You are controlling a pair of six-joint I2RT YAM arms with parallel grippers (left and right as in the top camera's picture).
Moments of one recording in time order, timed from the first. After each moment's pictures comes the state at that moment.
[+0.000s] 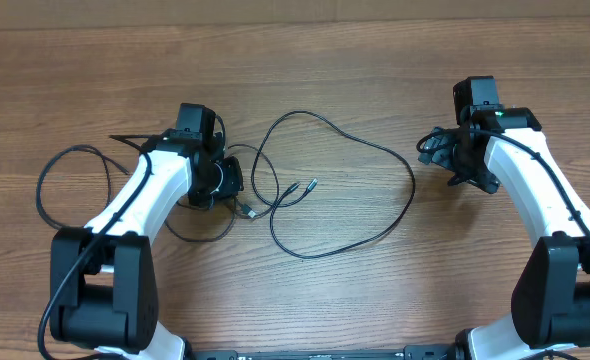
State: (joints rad) left arm -0.14 1.75 1.11 -0.76 0.24 -0.39; right arm 0.04 1.71 1.27 -0.93 0.14 0.54
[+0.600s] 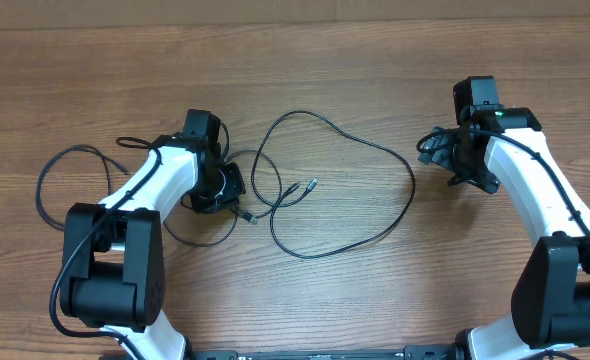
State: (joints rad) left arm -0.14 1.85 1.11 -0.76 0.22 -0.47; right arm 0.04 1.71 1.27 -0.93 0.14 0.54
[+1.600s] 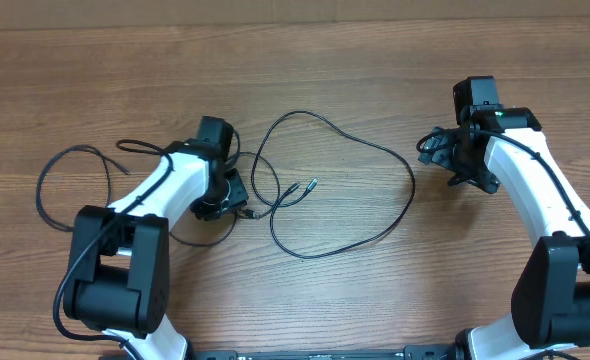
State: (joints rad) left arm -0.21 1.83 1.07 -0.74 0.02 -0.62; right arm 0.04 1.71 1.27 -0.93 0.14 0.54
